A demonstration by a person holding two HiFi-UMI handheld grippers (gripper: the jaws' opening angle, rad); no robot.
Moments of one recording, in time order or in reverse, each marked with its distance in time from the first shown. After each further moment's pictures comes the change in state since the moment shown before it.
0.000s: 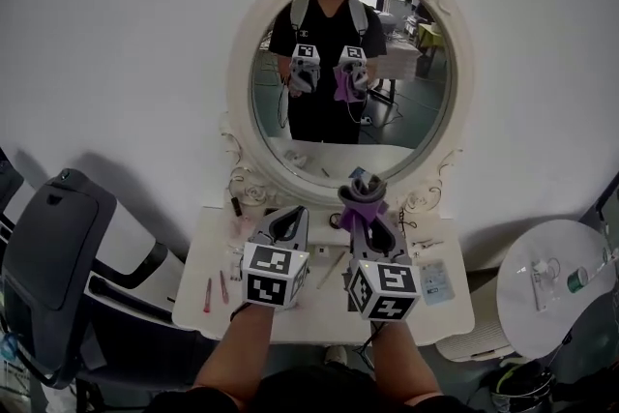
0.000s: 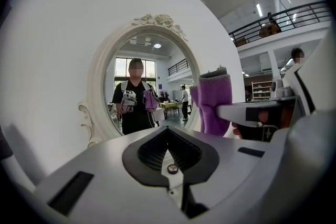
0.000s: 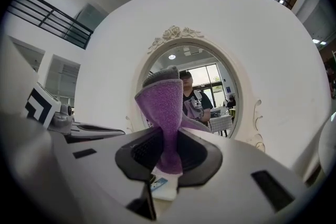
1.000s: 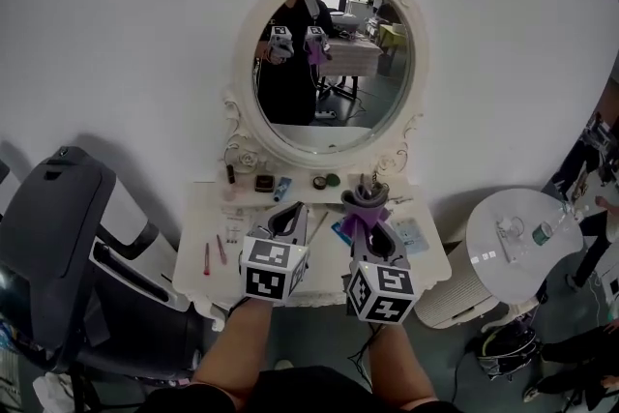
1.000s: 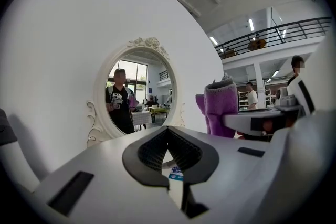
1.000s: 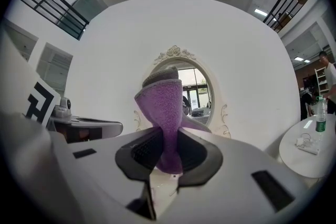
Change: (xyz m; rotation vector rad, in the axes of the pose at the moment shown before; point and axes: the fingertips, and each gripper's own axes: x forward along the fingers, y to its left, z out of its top) left arm -0.136 -0.062 -0.013 -0.026 -0.056 -0.136; right arm -0.166 0.051 -0.014 -0.030 0.014 -0.189
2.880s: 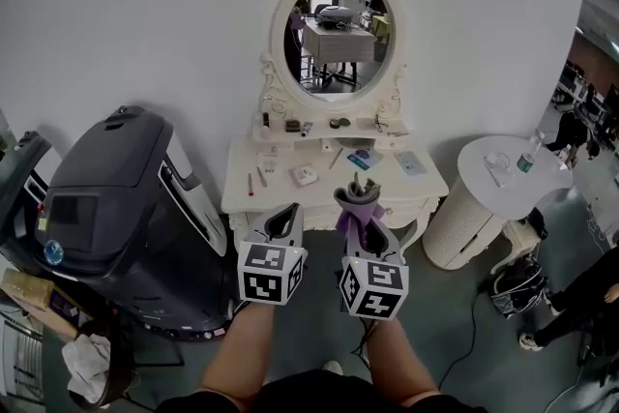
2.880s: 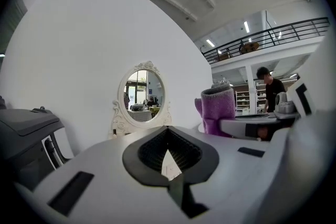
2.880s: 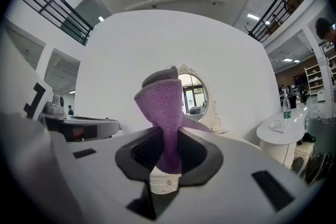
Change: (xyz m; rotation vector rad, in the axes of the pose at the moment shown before) left arm -0.334 -0.090 -0.043 0.006 0.000 0.008; right arm -0.305 0.153 -0.041 0.039 0.001 -0.044
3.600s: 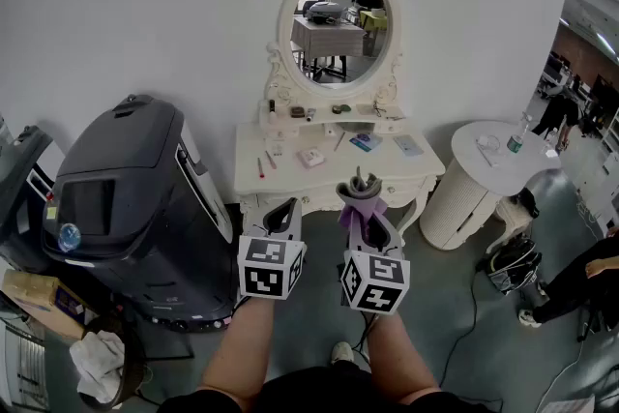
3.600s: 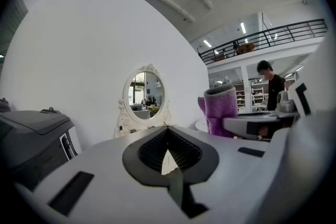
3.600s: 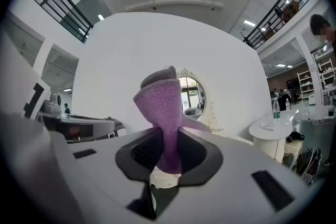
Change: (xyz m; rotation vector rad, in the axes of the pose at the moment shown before) left arm -0.093 0.026 -0.016 0.016 0.001 -0.015; right arm -0.063 0.068 -0.015 -0.010 -0.019 -0.064
